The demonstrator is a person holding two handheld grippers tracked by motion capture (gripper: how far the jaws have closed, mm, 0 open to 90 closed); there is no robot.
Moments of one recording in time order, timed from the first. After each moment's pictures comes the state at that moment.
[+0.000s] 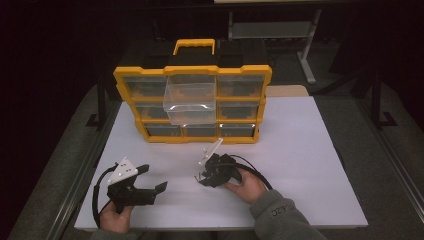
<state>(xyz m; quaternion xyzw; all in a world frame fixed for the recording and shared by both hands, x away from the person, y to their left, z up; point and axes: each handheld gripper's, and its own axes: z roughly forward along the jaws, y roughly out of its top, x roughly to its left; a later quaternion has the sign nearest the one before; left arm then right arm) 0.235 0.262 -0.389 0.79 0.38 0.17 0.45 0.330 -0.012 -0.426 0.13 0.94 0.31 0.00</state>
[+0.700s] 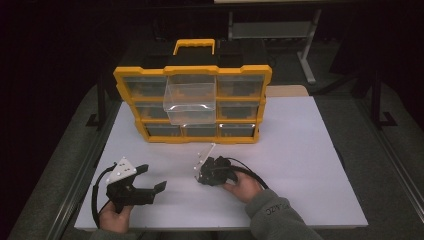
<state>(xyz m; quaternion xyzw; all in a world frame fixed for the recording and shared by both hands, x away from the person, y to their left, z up) 0.236 0.264 -0.389 0.79 0.38 0.17 0.45 0.328 0.001 -0.434 0.09 0.95 0.29 0.03</state>
